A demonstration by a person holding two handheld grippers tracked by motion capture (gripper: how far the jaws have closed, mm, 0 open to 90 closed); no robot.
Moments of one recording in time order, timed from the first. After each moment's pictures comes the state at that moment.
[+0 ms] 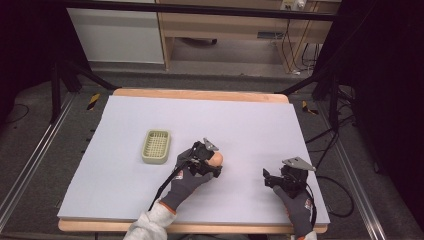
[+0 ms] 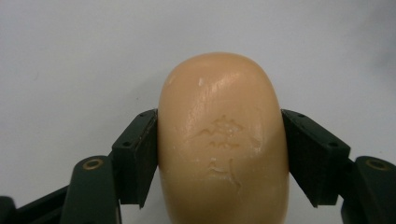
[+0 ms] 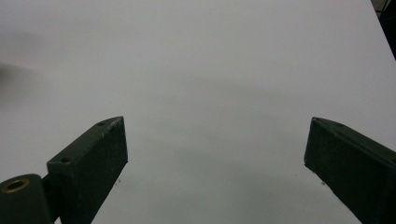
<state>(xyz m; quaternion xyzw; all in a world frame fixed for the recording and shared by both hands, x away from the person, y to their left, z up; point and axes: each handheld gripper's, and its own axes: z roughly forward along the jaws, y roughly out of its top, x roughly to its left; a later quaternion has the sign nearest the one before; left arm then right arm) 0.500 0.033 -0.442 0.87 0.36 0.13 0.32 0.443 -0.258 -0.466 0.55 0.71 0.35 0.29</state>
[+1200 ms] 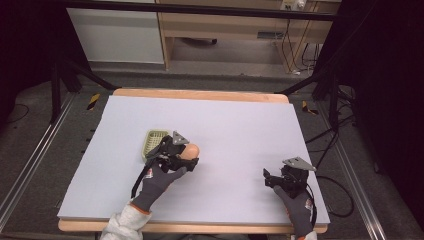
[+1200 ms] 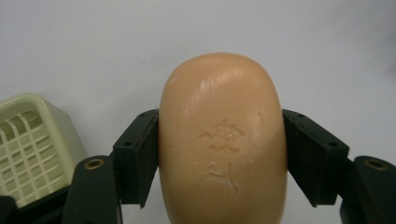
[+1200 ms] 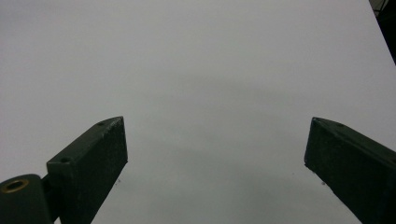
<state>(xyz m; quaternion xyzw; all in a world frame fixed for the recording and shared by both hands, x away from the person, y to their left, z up) 0.493 0.110 -0.410 0.83 0.40 0.16 0.35 0.444 -0.259 -0.466 0.55 0.70 0.35 0.29</state>
